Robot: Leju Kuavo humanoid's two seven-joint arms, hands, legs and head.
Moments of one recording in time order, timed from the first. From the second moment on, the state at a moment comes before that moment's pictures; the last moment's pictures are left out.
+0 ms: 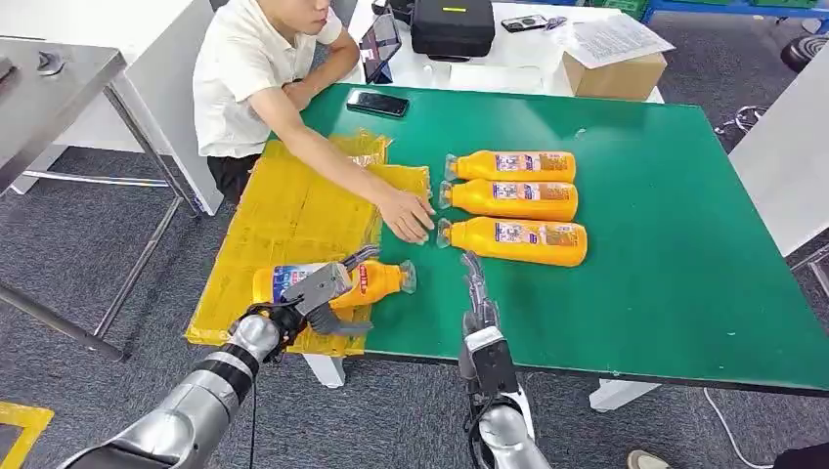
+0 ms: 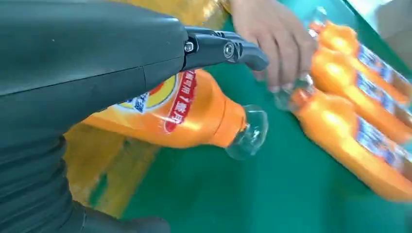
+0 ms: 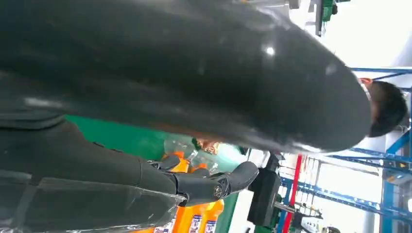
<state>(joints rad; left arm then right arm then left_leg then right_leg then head) -0.54 -0.13 -0.21 -0.61 -0.33 -0.26 -0.45 -0.11 0.20 0.37 -1.15 0.16 -0.33 -0.70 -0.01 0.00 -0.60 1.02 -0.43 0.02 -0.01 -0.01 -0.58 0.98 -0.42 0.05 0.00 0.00</state>
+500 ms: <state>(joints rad) -0.25 -0.25 -0.32 -1.22 0.16 0.49 -0.62 -0.14 0.12 0.22 -1.09 1.16 -0.69 -0.56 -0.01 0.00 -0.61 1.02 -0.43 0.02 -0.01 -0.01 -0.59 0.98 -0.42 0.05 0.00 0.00</state>
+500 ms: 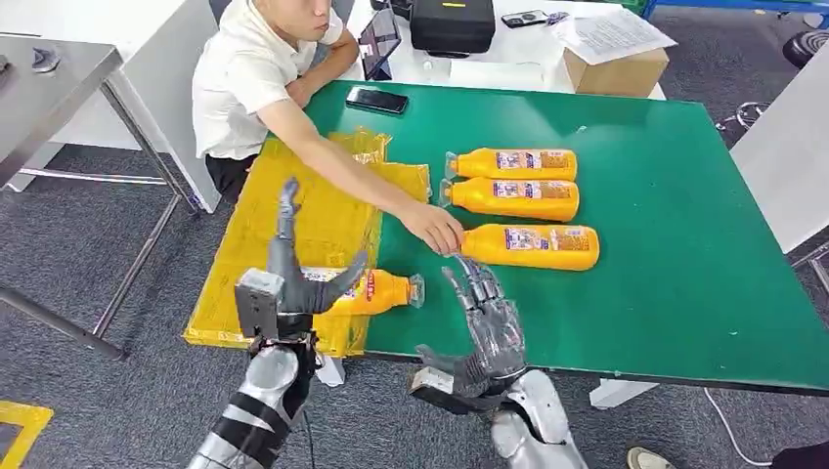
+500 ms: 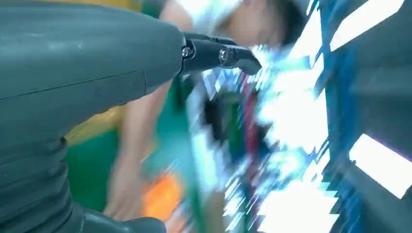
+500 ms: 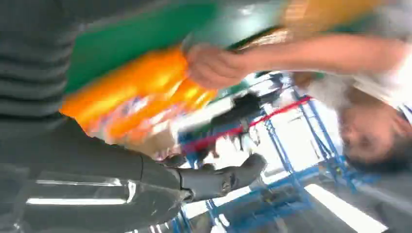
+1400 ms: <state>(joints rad) -0.10 -0.24 -0.54 -1.40 0.17 0.51 -0.58 -0.35 -0.10 0.21 -0.76 1.18 -0.59 -0.21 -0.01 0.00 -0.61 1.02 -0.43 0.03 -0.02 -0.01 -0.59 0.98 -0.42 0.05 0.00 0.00</state>
